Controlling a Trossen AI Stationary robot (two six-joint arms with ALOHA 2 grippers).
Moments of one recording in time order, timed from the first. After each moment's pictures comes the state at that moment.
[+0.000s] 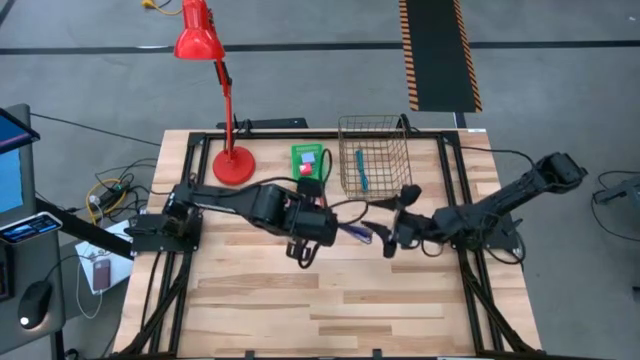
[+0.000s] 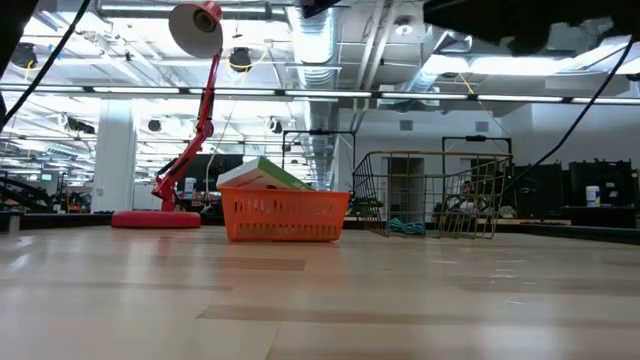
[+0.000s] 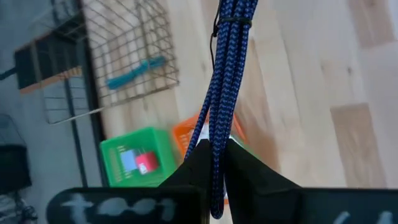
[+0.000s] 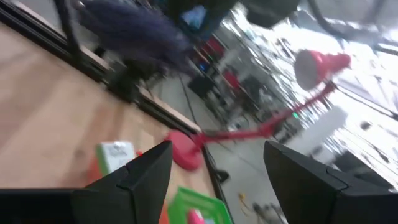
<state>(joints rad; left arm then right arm) -0.25 2.02 2.32 -1.50 -0.42 0.10 0.39 1.10 0.44 0.69 0.65 -0.79</state>
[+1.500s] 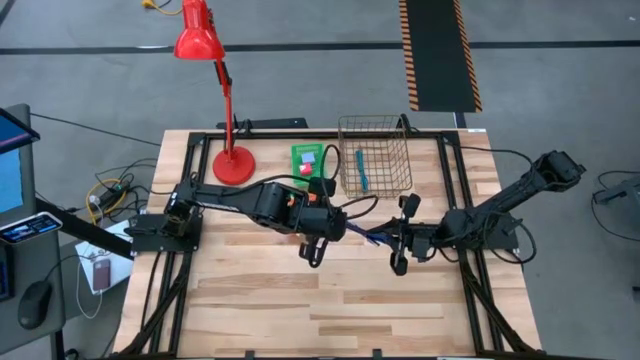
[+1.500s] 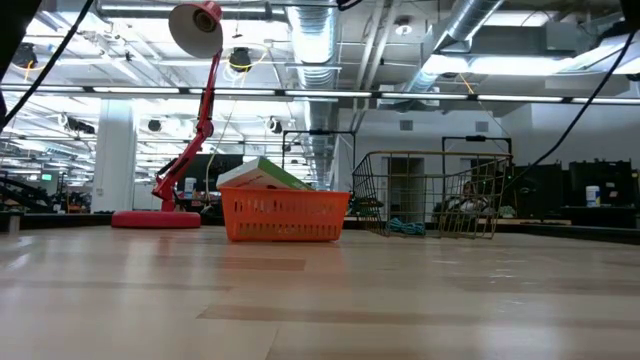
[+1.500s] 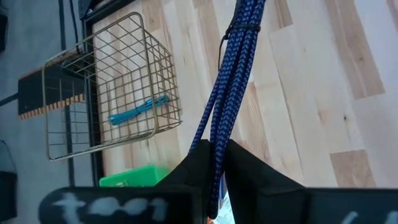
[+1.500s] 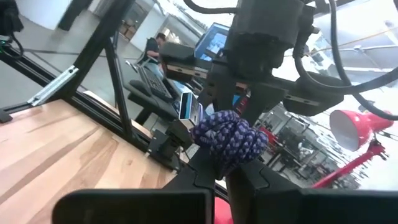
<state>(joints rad) -0.24 2.03 2.32 -1.31 -0.40 0.15 0.46 1.10 0.44 0.82 0.43 -0.76</state>
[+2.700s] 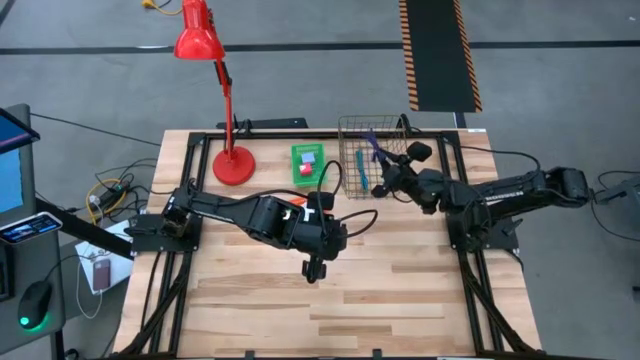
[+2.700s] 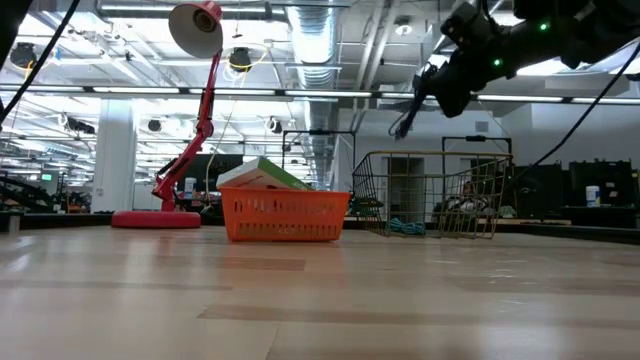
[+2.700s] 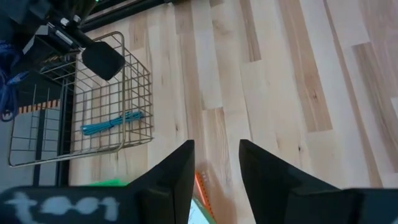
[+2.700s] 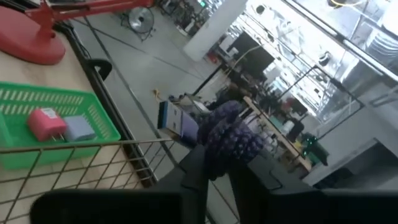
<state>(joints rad) -0.31 2.03 2.32 -1.26 -0.38 0.00 -0.06 1.10 0.46 0.59 0.82 -0.73</state>
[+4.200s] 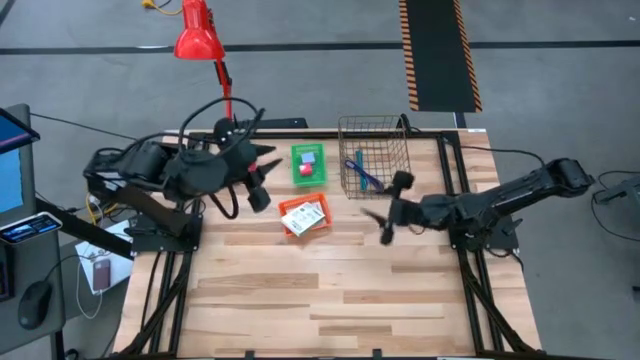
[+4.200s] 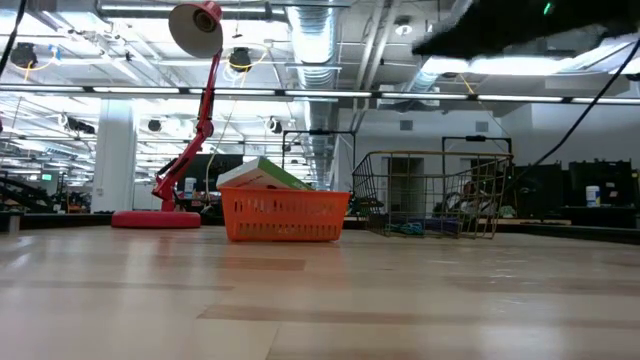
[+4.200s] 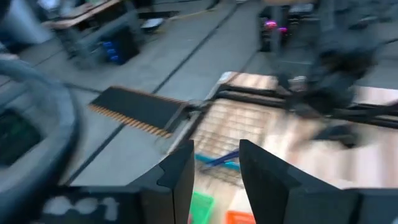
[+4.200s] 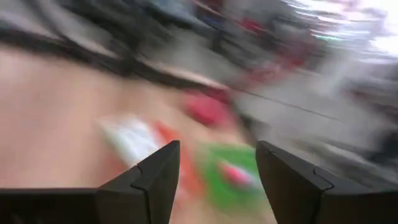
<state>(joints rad) -0.27 1.46 2.03 -1.07 -0.78 -0.19 0.23 1.05 0.50 0.35 0.61 -0.37</state>
